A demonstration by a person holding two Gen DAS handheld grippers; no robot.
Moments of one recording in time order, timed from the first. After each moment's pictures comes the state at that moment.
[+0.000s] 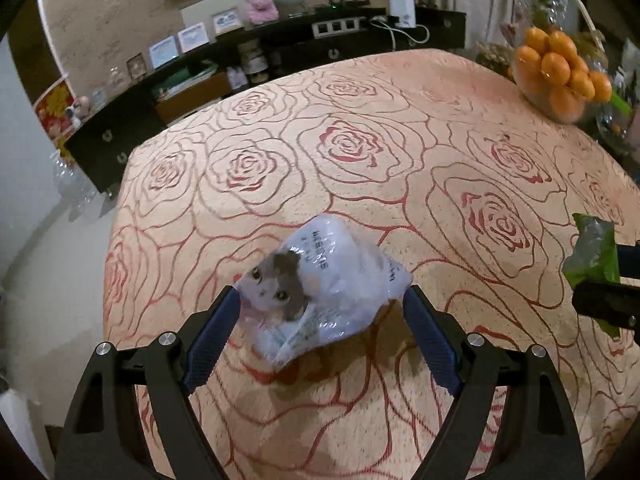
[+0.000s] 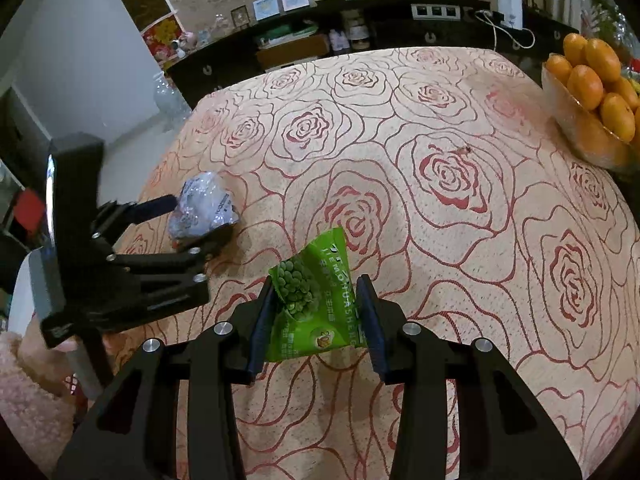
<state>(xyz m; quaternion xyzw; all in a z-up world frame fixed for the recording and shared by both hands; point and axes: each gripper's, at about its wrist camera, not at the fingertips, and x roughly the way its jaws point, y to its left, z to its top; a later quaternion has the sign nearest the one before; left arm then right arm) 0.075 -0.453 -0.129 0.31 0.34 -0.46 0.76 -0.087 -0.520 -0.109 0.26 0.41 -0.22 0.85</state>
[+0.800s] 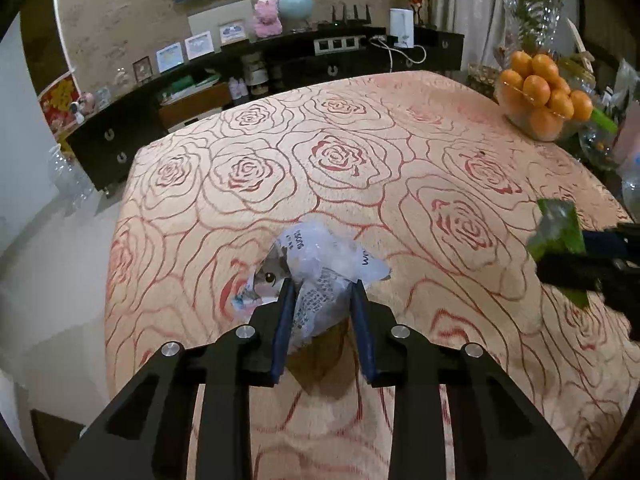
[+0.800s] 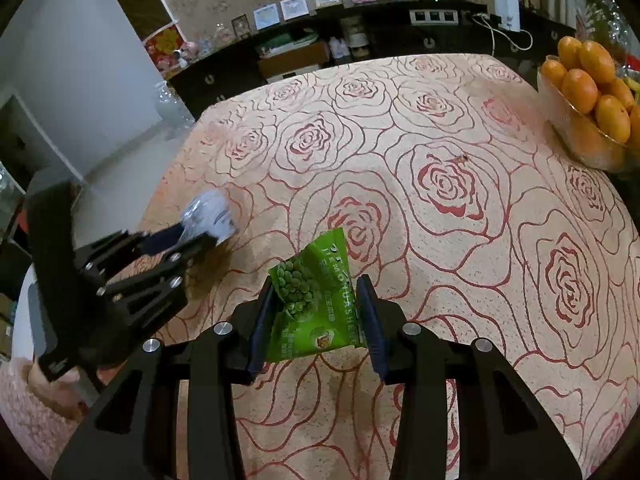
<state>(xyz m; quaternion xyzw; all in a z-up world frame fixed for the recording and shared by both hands) 0.054 -0.419 -0.111 0.27 0.33 -0.47 0.77 -0.093 -0.520 -0.097 0.27 0.39 -0.21 0.85</state>
